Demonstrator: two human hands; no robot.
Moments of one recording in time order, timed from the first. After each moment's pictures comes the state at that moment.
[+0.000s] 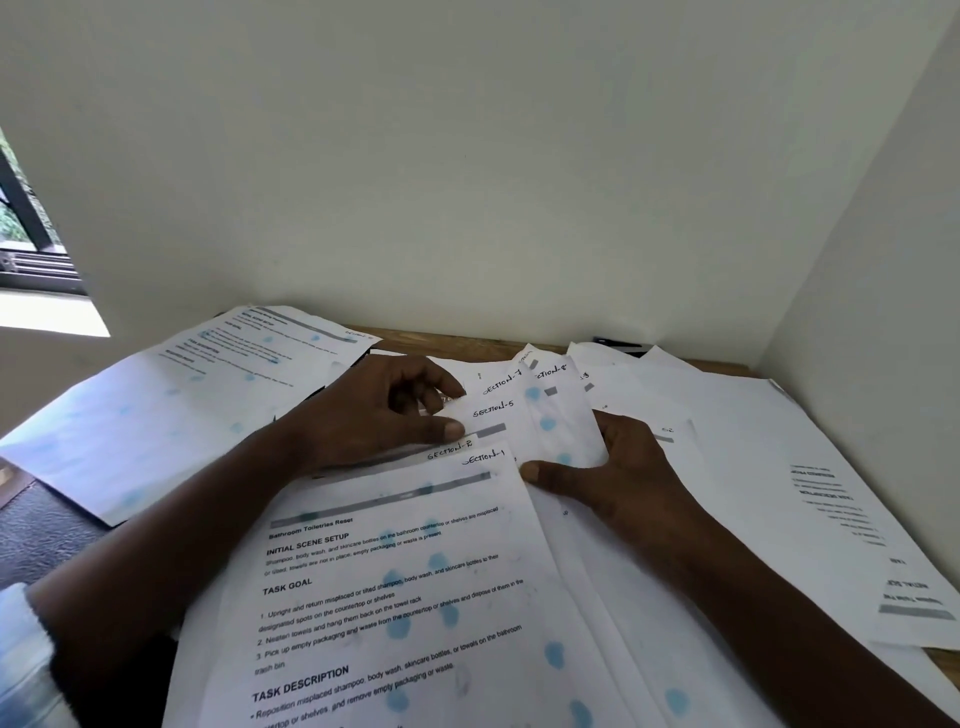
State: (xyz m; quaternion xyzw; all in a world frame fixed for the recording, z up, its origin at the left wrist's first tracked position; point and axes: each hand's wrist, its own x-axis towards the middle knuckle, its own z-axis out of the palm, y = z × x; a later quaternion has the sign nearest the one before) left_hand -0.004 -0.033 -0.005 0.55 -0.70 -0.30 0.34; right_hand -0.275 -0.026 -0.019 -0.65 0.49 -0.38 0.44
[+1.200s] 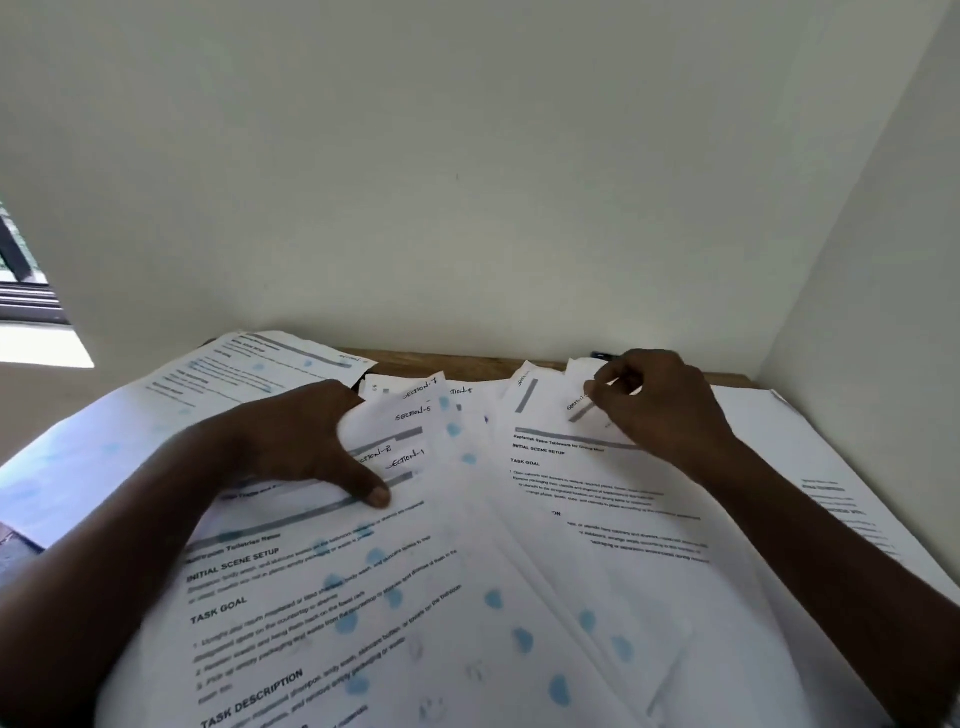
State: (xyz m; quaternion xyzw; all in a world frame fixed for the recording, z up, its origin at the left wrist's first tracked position) left_hand 0.044 -0.038 0.019 0.64 -0.72 -0.25 0.09; right_hand -0.292 -0.108 0.010 -0.68 0.64 -0.31 0.15
